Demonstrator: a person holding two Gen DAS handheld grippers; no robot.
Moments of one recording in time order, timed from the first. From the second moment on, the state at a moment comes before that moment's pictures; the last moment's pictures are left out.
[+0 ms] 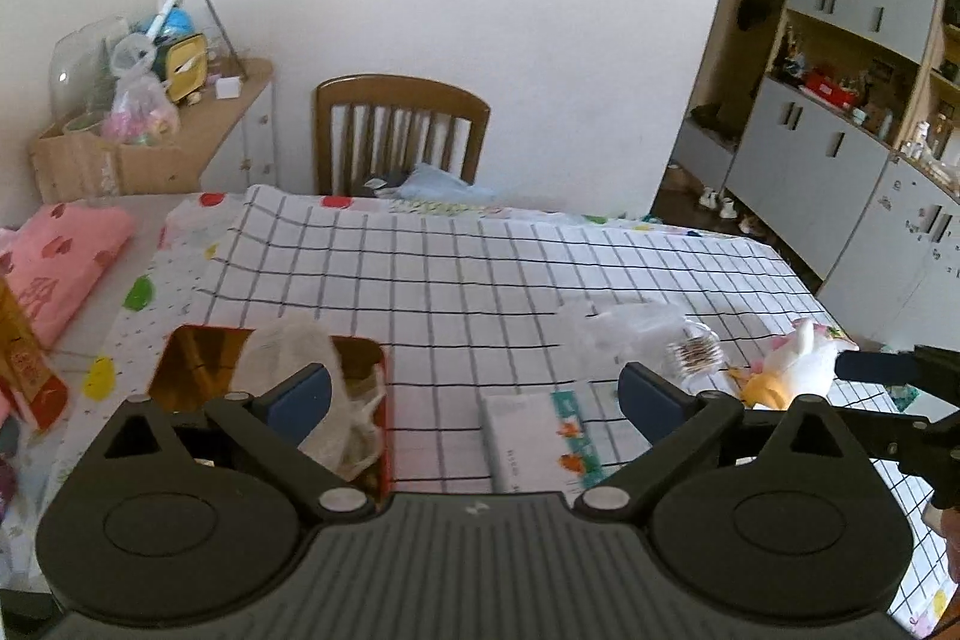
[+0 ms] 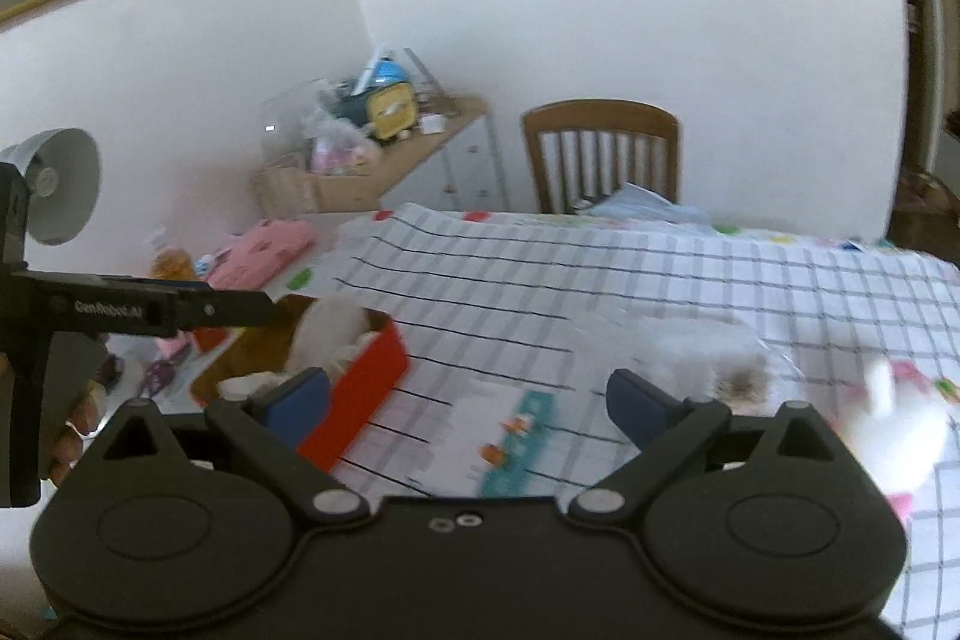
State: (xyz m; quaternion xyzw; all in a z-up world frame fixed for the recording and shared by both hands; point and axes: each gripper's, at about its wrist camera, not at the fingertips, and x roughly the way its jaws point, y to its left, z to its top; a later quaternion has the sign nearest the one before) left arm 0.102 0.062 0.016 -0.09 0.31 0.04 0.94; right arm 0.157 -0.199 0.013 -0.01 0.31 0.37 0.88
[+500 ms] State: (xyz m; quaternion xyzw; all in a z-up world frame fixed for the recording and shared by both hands) left arm 0.161 -0.026 -0.016 -0.03 0.31 -0.03 0.95; right arm 0.170 -0.280 -0.023 -0.01 0.32 0.27 0.91
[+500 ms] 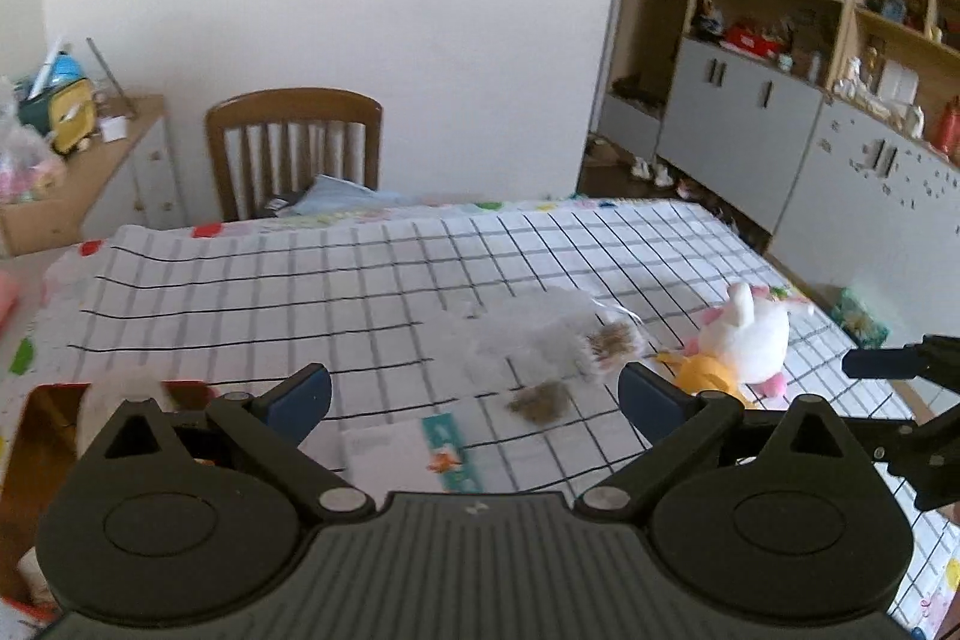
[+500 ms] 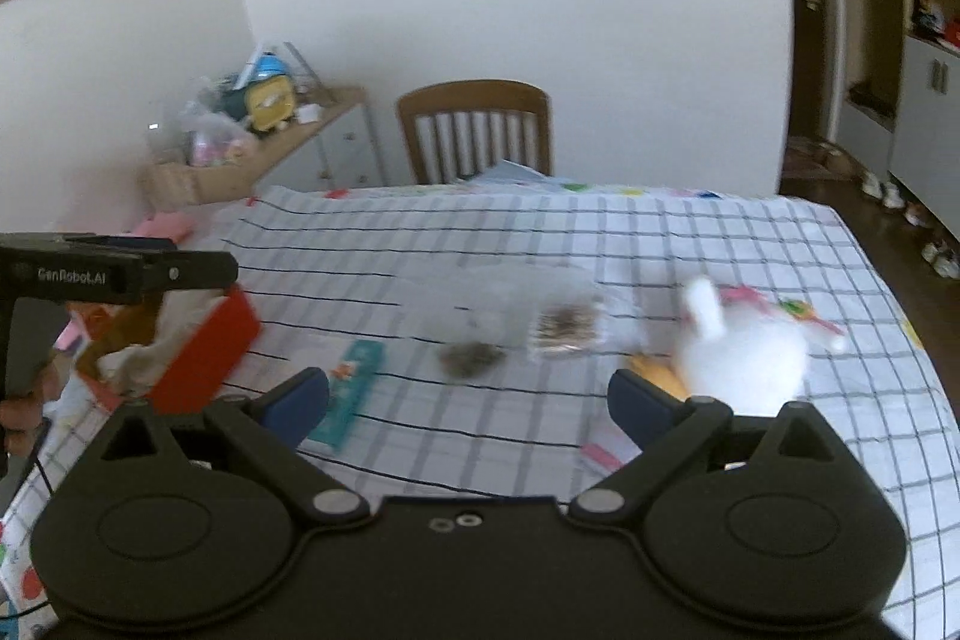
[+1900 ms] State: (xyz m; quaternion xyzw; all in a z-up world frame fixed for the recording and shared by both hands) left arm 0.297 -0.104 -0.150 -0.05 0.42 0.02 0.91; right arm 0.251 -0.300 -0.138 0.07 0.43 0.16 0.88
